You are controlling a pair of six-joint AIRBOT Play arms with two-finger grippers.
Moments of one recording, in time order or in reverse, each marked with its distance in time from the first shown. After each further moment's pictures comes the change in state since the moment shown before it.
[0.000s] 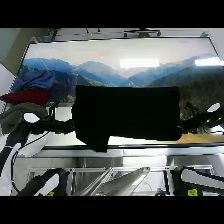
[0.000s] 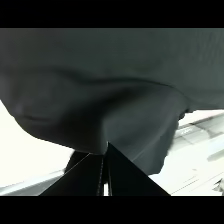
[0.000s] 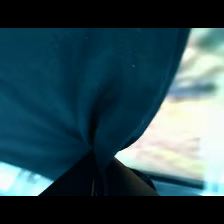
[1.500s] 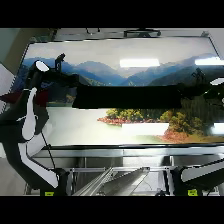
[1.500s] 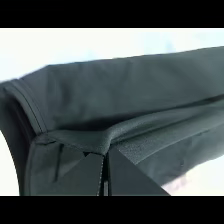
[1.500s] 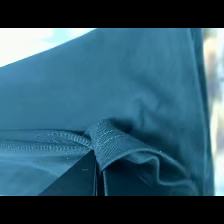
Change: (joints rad) left arm -0.124 -0.818 1.140 0.082 -0.044 -0.082; right arm 0.055 -0.356 0.549 0.337 -0.243 -0.033
